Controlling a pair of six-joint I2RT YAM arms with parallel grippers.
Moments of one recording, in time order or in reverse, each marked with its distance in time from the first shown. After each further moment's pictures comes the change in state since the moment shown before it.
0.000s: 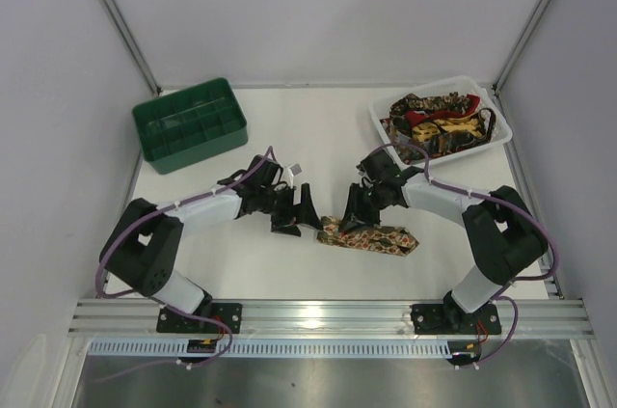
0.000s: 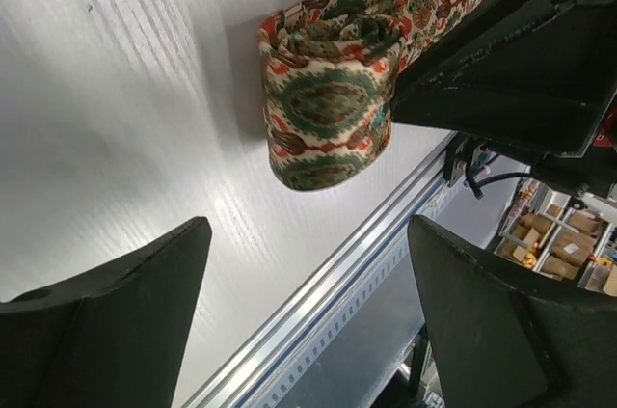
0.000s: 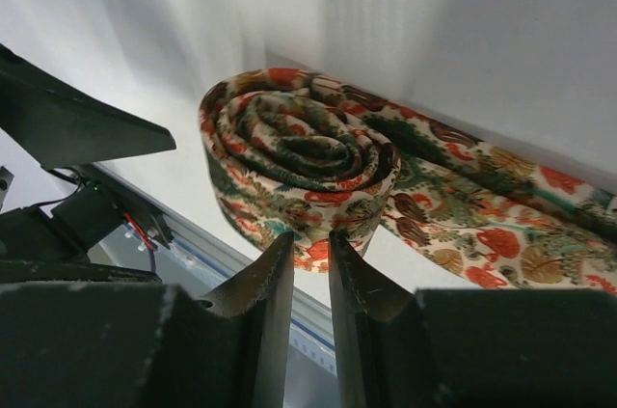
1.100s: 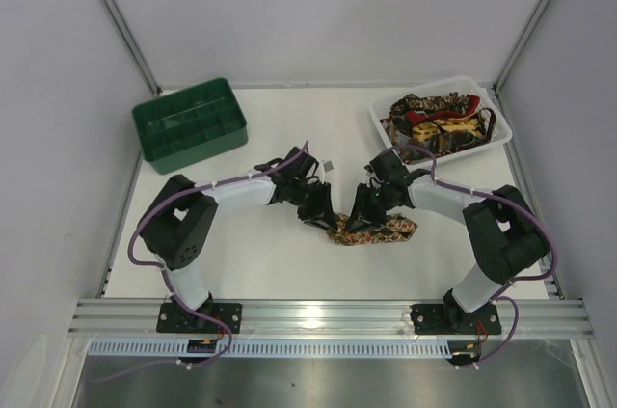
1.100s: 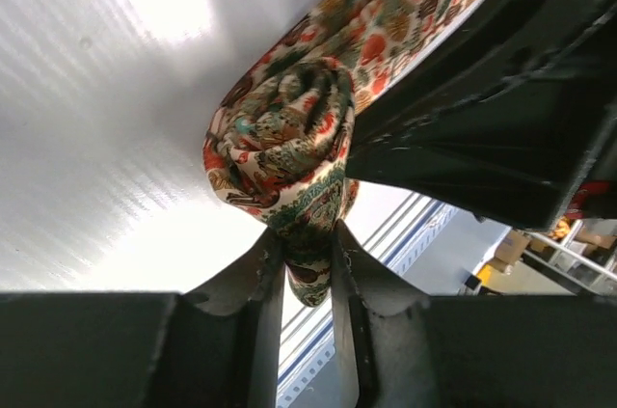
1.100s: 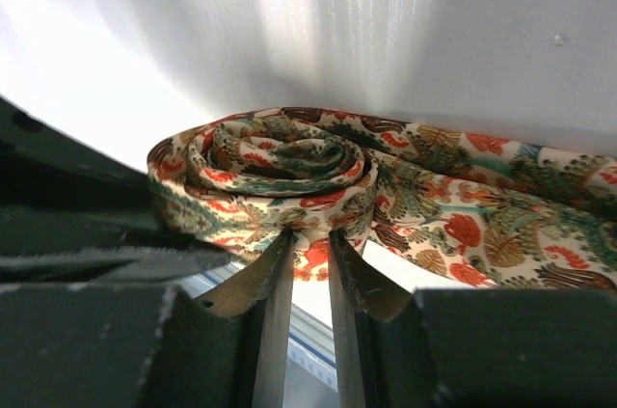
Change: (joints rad) left arm -0.139 0.256 0.238 -0.023 -0.029 -0.019; right arm -0.063 0.000 -0.061 0.040 -0.017 -0.030
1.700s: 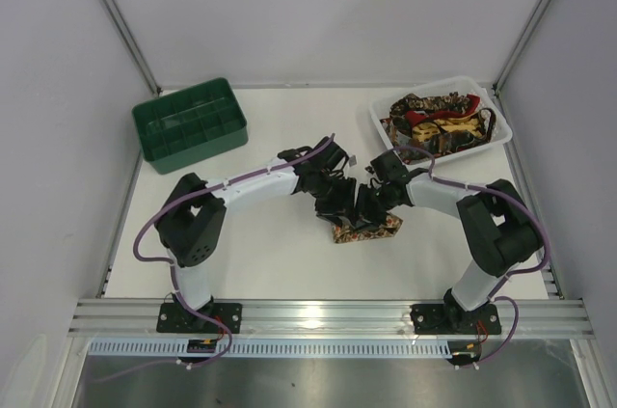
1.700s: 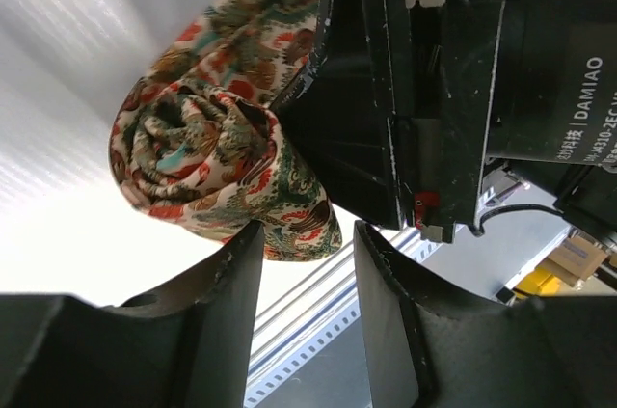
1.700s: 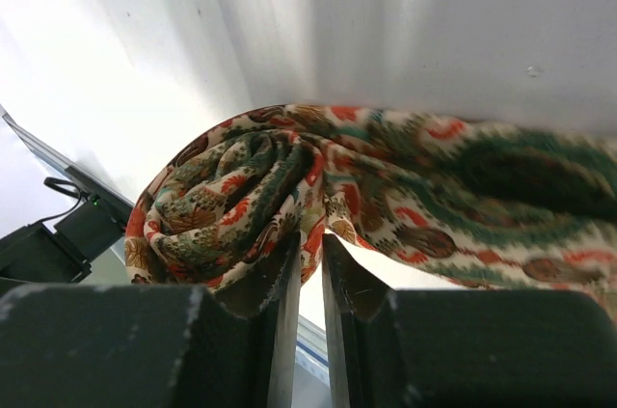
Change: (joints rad) left arm -0.137 0.078 0.335 -0.329 -0.179 0.023; right arm -0.019 0.047 0.006 0.022 -0.029 0.000
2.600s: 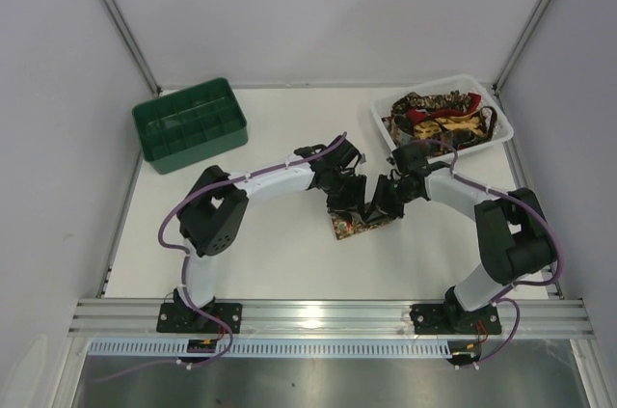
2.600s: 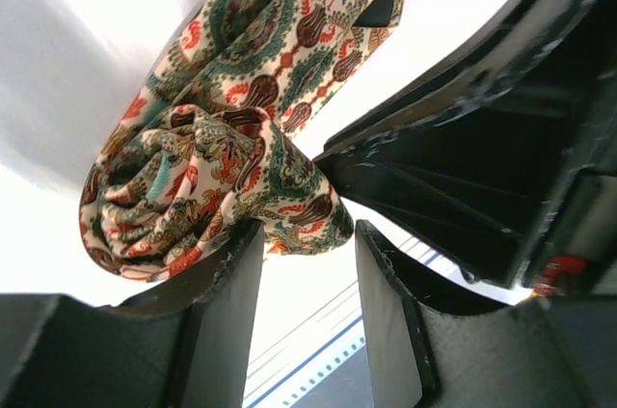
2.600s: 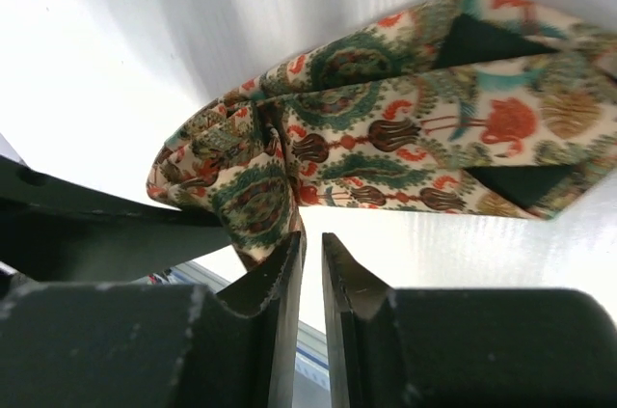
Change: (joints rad) left arm -0.018 0.140 0.115 0.022 -0.025 -0.036; right arm -0.137 -0.080 -0.001 -0.099 0.043 -0.054
